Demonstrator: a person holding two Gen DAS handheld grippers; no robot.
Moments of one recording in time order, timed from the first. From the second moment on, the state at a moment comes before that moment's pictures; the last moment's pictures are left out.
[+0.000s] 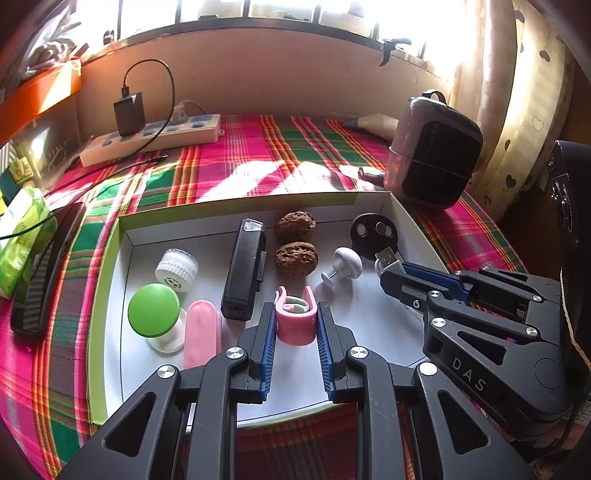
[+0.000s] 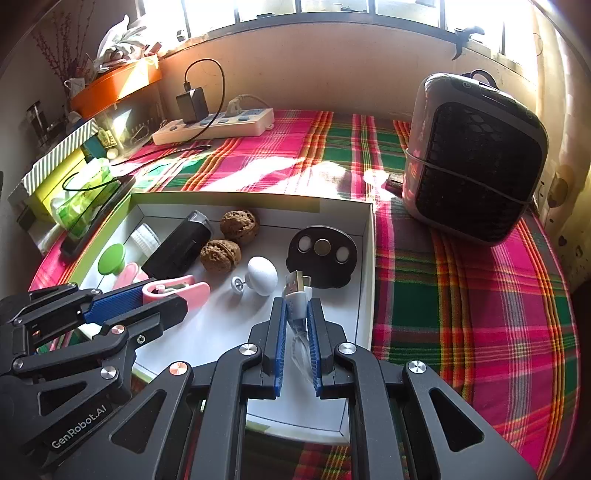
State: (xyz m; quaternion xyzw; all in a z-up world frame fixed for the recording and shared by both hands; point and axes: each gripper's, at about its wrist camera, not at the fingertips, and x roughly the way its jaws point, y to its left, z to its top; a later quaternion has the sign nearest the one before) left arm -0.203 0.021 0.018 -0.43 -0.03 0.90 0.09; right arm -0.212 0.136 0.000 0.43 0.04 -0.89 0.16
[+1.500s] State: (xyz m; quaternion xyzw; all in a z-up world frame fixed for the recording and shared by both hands) left arm -0.208 0.025 0.007 -0.45 -0.02 0.89 0.07; right arm -0.211 0.132 -0.006 0.43 0.05 -0.89 0.16
